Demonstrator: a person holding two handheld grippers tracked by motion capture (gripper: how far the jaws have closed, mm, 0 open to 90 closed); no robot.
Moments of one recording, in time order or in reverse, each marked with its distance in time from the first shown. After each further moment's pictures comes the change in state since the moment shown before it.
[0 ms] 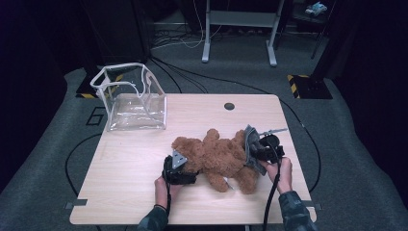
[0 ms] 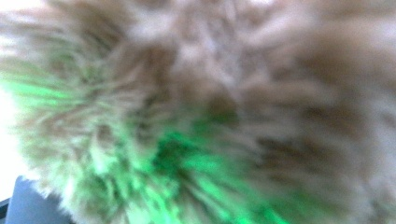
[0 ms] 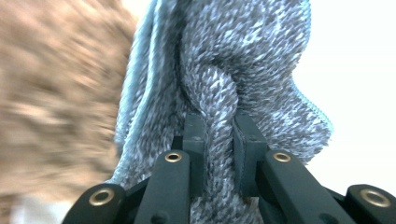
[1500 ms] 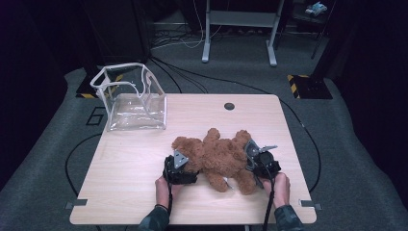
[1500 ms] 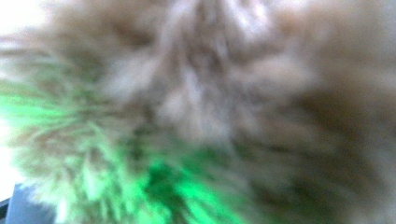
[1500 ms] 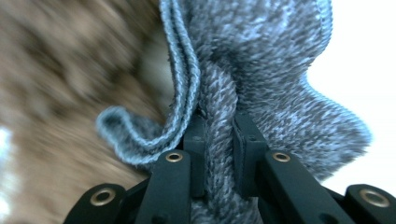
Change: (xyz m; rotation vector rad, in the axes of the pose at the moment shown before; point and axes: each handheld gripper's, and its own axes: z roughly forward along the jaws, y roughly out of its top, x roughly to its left) left arm -0.003 0.002 0.002 0.022 0.031 0.001; right arm 0.014 -0.051 0.025 0.090 -0.166 -0.075
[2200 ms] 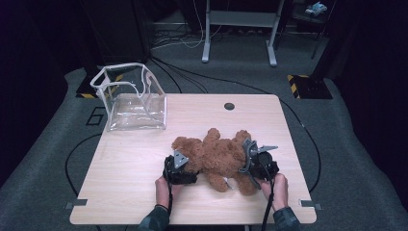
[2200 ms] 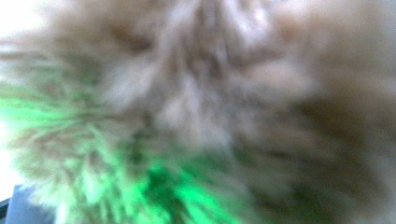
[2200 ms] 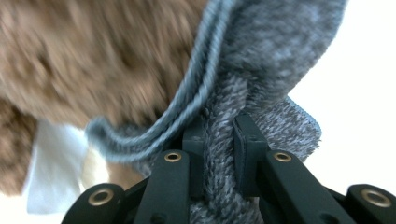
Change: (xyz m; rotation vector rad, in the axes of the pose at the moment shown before) left arm 0.000 0.000 0.000 0.001 0.003 0.002; right arm 0.017 0.004 -0.024 -0.068 0.064 -0.028
